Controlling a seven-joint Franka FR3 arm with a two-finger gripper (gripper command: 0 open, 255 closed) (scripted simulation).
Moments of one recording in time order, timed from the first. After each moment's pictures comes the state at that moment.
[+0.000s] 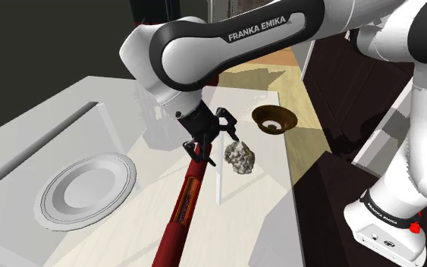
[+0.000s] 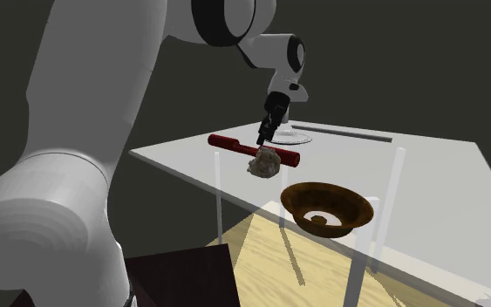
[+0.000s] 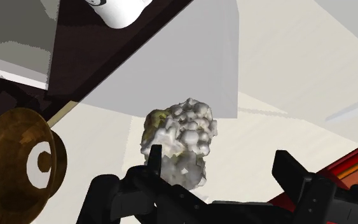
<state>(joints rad) 0.25 0.44 0.59 -1.49 -0.16 1.26 0.95</state>
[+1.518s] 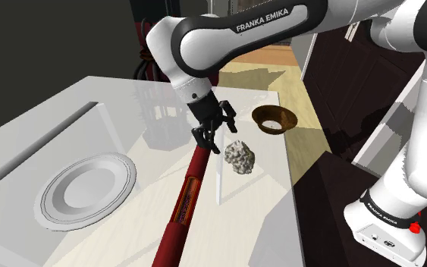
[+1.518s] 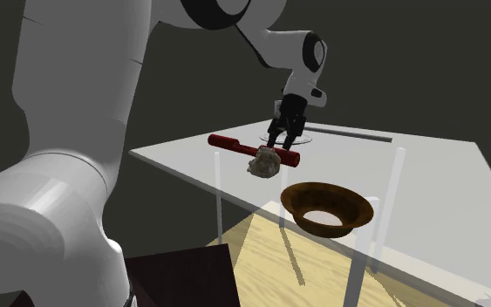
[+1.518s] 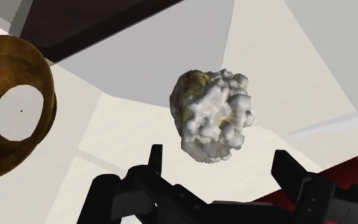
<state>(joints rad) 0.09 0.37 0.61 -1.59 -0.12 1.39 0.59</state>
